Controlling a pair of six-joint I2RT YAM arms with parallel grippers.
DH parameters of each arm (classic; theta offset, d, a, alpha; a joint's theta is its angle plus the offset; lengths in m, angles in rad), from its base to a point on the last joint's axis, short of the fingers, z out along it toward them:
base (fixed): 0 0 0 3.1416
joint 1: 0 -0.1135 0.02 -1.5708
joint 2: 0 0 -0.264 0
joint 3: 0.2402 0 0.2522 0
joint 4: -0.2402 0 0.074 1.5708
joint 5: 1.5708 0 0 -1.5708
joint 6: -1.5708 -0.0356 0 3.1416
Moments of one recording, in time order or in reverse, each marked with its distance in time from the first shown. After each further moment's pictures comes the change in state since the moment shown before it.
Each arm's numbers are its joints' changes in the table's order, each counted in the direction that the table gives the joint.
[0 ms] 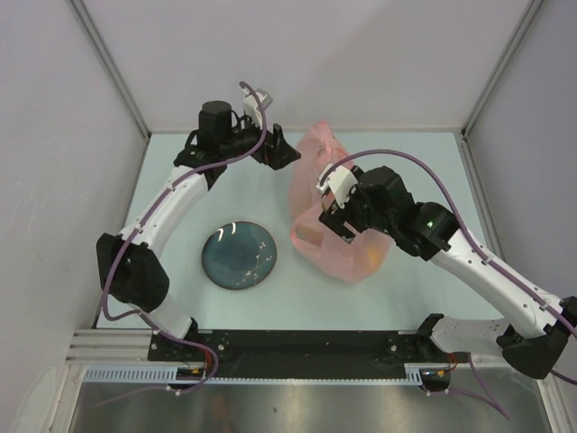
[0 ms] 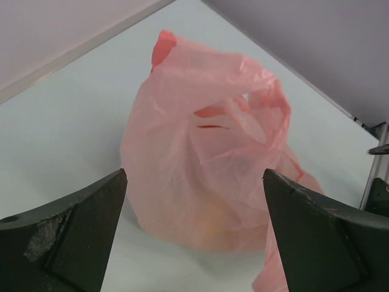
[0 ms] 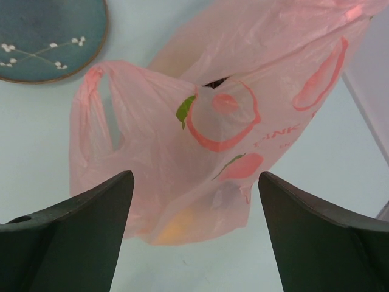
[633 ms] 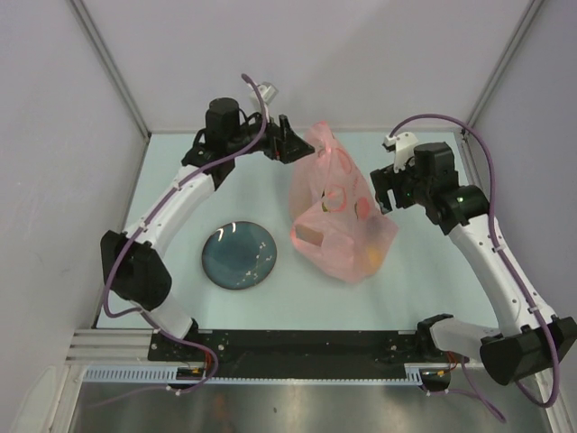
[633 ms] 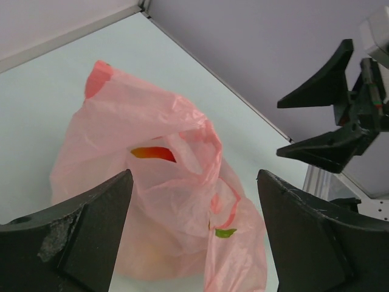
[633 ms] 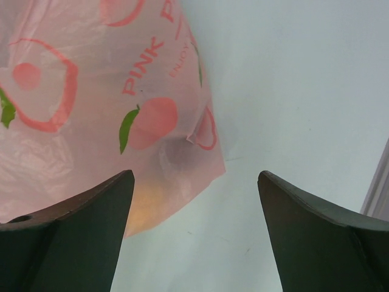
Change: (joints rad) left arm 0.059 -0.027 0.033 0.115 0.078 0.248; right arm 0.483 -0.007 -0.032 -0.030 -0.127 -0.195
